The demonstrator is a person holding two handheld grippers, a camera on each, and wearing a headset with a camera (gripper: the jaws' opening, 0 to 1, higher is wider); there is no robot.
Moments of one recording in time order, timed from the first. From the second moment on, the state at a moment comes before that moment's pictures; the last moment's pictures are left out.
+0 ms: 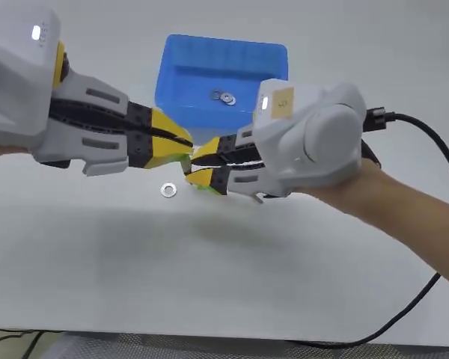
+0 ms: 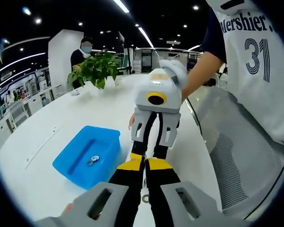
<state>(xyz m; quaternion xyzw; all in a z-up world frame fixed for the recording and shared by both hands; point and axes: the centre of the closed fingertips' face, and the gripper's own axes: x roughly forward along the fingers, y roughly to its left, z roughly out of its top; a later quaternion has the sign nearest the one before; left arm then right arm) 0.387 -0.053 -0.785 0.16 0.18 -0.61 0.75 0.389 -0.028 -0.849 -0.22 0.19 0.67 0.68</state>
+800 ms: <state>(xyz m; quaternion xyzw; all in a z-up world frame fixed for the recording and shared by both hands) 0.383 -0.052 -0.771 0.18 0.18 -0.61 0.75 0.387 -0.026 -0.836 -0.23 0.18 0.68 0.68</state>
